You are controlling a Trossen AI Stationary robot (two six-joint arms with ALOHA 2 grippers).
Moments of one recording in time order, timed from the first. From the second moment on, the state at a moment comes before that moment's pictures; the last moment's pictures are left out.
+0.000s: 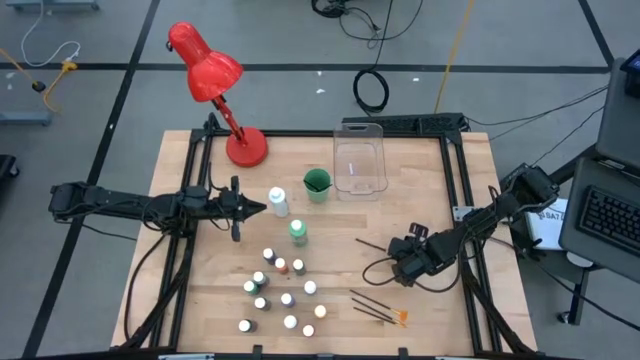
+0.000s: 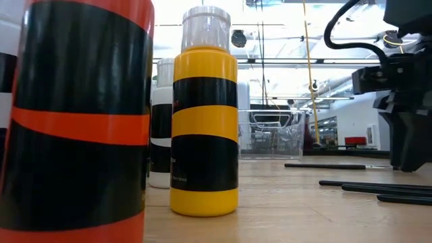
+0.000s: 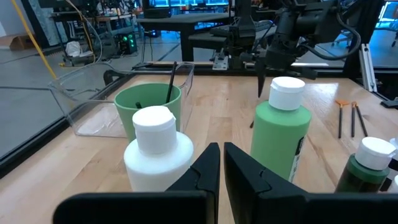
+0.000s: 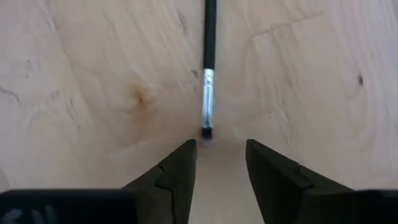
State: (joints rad) left arm 0.04 0.61 0.06 0.44 -0.05 0.02; right arm 0.53 1.51 0.65 -0.61 0.32 0.84
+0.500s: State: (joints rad) left arm 0.04 0.61 0.06 0.44 -0.05 0.02; right arm 0.53 1.52 0.65 -0.57 0.28 0.82
